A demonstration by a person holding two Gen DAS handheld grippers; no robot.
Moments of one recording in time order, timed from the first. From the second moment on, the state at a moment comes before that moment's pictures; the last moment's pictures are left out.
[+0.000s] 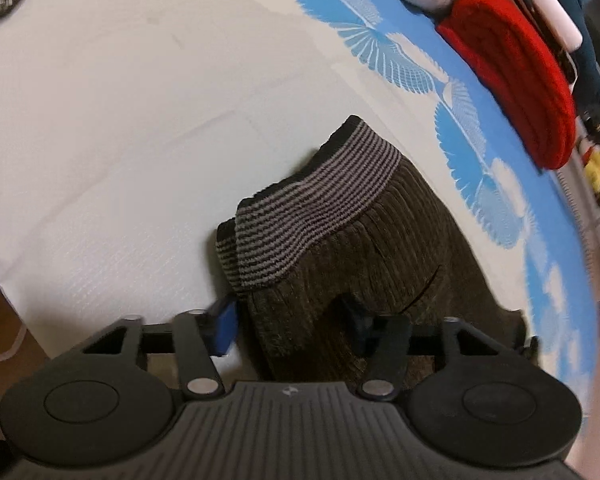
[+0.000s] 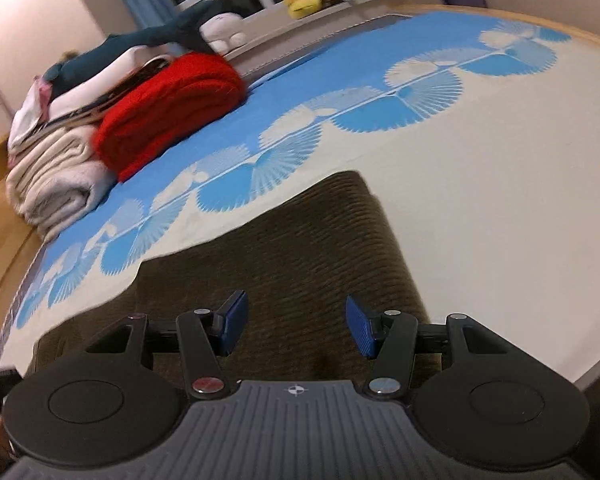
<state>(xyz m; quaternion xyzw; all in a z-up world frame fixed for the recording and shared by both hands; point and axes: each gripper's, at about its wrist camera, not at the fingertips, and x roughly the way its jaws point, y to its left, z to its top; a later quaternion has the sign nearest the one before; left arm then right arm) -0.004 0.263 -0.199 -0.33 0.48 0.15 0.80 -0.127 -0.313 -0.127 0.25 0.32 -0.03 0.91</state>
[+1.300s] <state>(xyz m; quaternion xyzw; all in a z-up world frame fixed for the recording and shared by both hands) -0.077 -0.030 -0.185 0.02 0.38 -0.16 0.91 -0.083 -0.365 -0.178 0.33 0.37 -0.01 0.87</state>
